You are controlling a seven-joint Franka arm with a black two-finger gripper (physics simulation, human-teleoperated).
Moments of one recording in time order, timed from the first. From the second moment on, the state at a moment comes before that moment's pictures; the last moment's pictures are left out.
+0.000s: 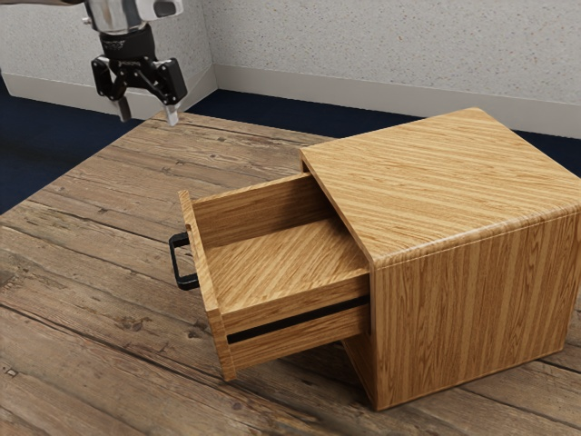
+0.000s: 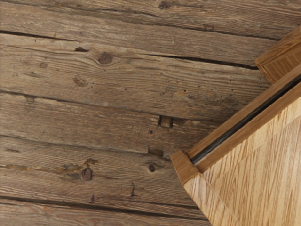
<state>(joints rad) 0.01 0.08 0.03 -1.34 0.00 1.42 -0.09</state>
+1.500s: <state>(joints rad) 0.11 -0.63 -0.10 -2.16 0.07 1.61 0.17</state>
